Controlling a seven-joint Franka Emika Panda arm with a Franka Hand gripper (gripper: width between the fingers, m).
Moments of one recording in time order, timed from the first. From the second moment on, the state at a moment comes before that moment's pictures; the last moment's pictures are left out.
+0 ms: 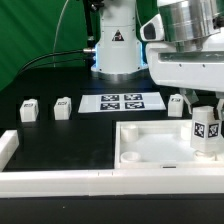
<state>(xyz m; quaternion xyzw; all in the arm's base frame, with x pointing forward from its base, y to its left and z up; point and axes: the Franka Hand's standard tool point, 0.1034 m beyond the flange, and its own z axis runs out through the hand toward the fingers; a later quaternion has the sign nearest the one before) 0.606 0.121 0.090 -0.87 0.47 0.01 0.11</state>
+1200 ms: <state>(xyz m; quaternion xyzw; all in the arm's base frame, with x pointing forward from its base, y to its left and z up) 0.607 0.125 0.085 -0.99 -0.10 -0.05 0.06</state>
